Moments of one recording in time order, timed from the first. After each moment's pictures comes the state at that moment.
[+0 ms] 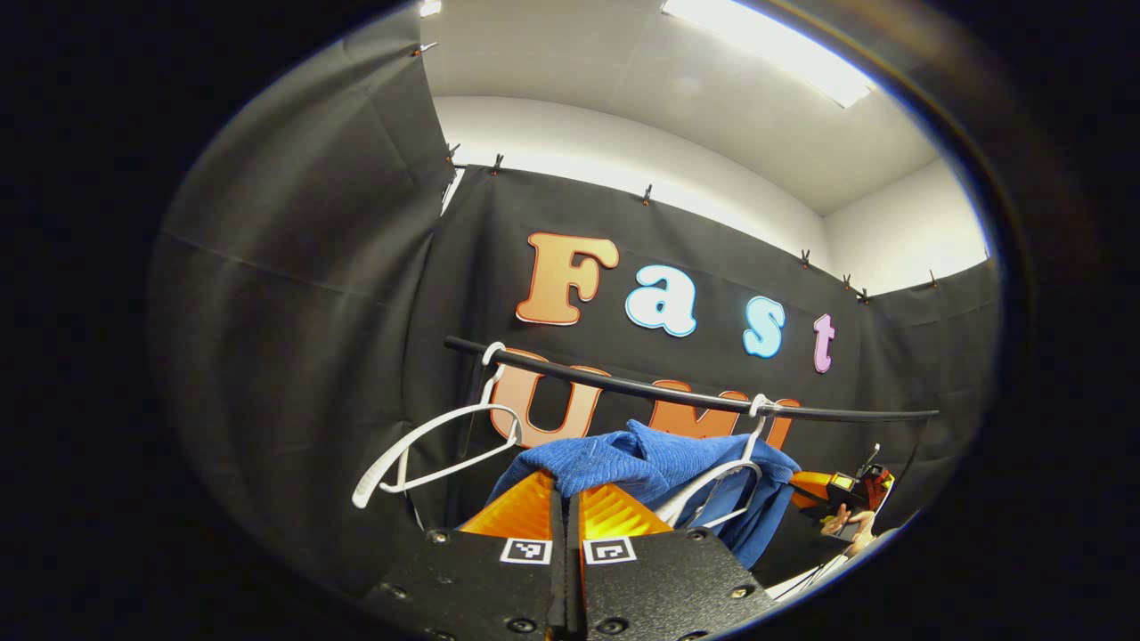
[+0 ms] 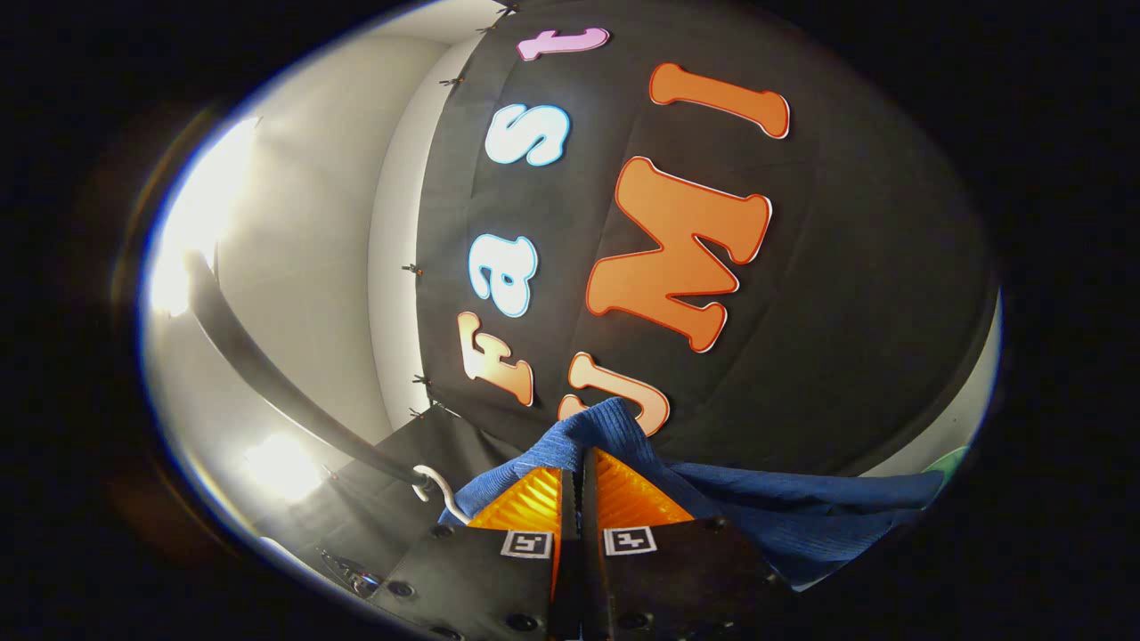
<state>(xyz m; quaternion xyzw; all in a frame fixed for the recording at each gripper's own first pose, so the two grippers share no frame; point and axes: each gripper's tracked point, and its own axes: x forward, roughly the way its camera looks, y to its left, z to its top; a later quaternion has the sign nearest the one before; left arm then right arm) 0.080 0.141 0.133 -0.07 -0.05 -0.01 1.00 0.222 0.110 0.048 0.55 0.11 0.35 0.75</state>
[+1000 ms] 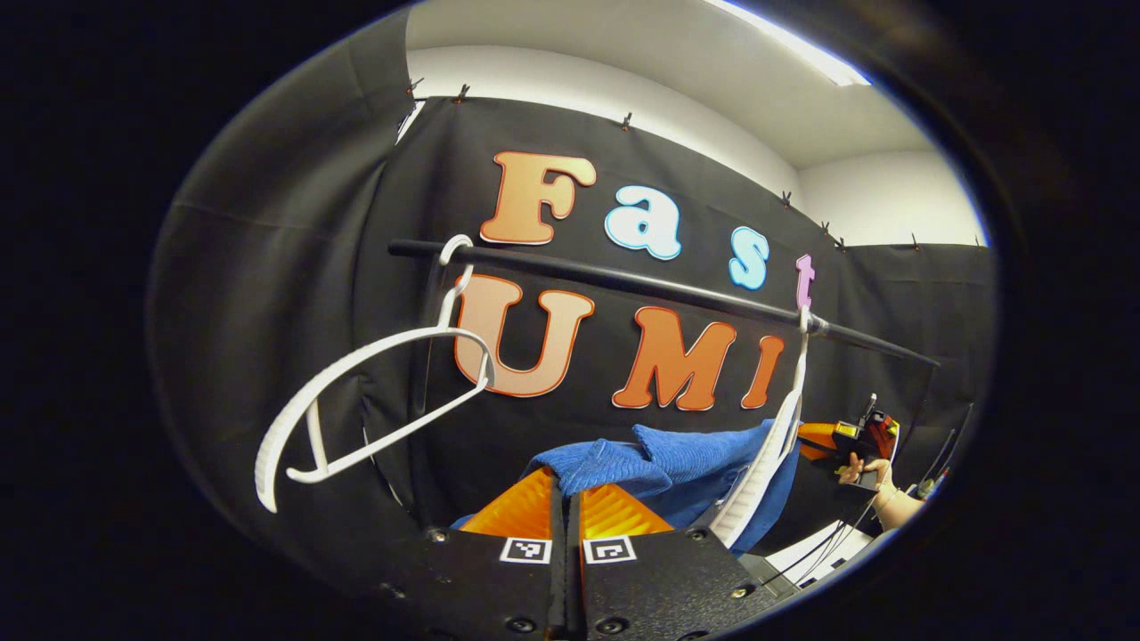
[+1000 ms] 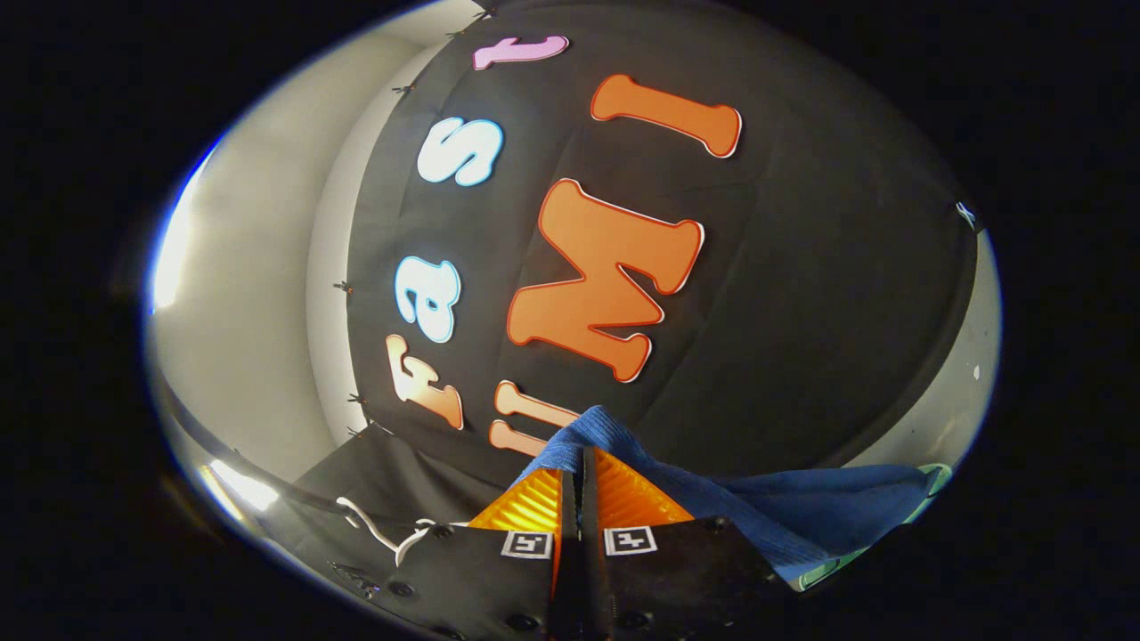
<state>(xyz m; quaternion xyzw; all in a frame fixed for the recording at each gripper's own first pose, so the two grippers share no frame) 0.156 0.146 0.039 -0.05 0.05 -0.09 0.99 0.276 0.068 -0.005 0.54 0.14 0.25 0.79</state>
